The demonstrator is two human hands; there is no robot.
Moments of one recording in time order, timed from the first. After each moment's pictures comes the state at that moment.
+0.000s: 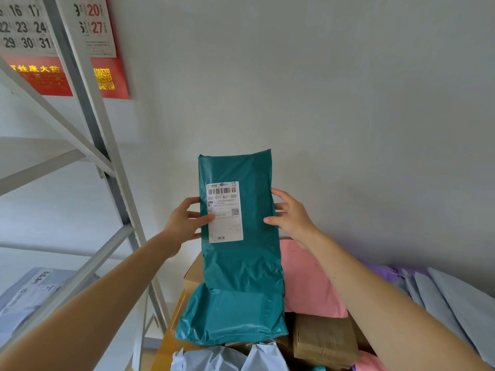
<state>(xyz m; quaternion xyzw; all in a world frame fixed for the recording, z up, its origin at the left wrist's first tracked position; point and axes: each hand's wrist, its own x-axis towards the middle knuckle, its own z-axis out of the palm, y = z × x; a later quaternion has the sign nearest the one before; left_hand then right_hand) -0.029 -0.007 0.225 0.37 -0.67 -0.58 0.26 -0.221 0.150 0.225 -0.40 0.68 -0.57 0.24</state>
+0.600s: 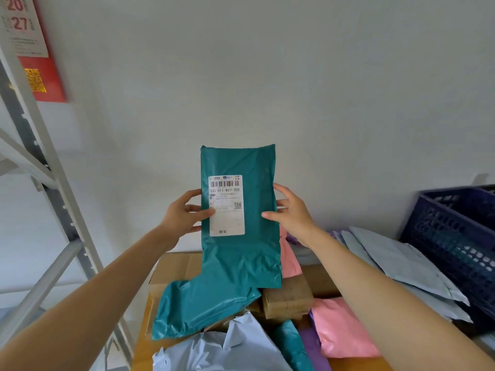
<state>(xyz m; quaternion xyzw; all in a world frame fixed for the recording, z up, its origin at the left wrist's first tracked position) -0.033 0.038 0.239 0.22 -0.73 -0.62 0.19 -0.174 0.252 0.235 -0.30 0.73 -0.60 0.12</state>
